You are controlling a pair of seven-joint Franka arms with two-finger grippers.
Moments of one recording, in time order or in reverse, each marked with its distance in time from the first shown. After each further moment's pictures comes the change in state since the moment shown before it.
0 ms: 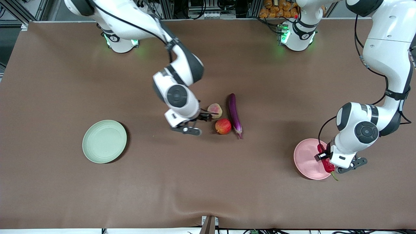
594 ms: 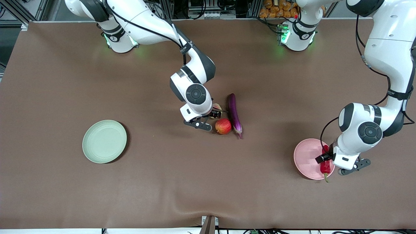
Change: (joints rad) left arm 0.009 -0.015 -0.016 0.024 -0.008 -0.030 -0.001; right arm 0.056 0.064 -0.001 0.010 0.001 0.054 0.110
